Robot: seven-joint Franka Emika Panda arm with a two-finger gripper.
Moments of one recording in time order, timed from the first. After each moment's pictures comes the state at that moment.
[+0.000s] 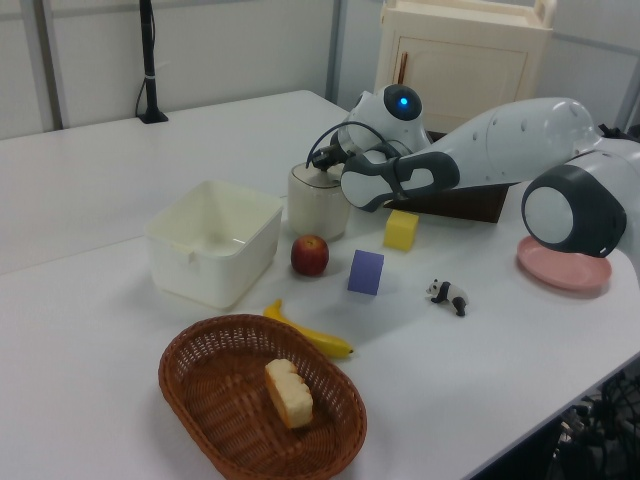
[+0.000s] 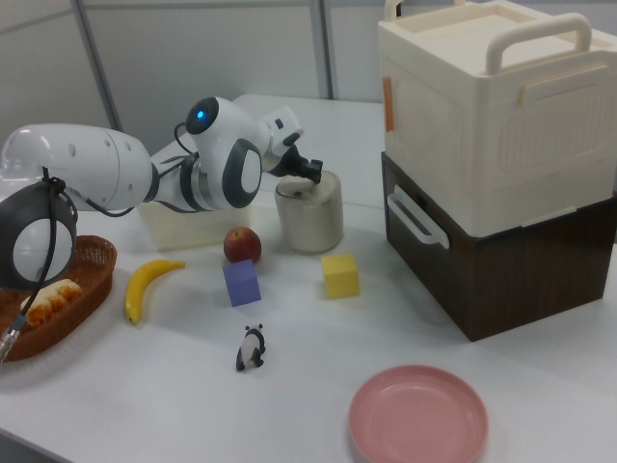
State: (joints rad) arm 0.07 0.67 -0.12 -1.44 -0.19 2.93 0.17
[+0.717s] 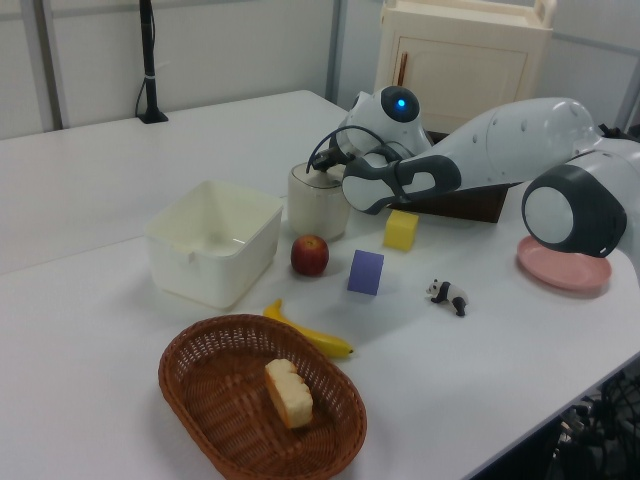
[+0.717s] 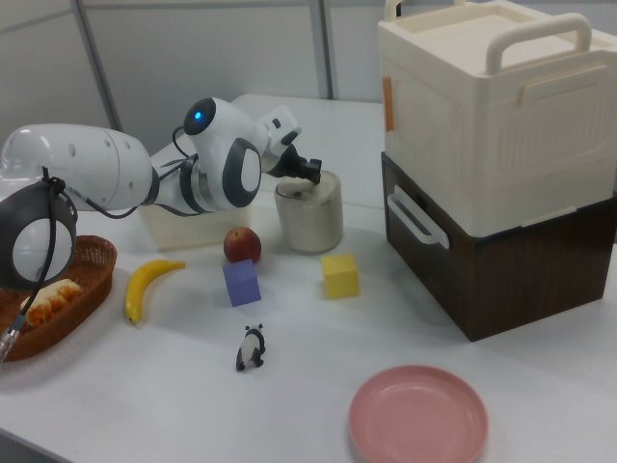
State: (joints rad) arm 0.07 0.67 -0.12 -1.45 -0.25 2.93 0.17
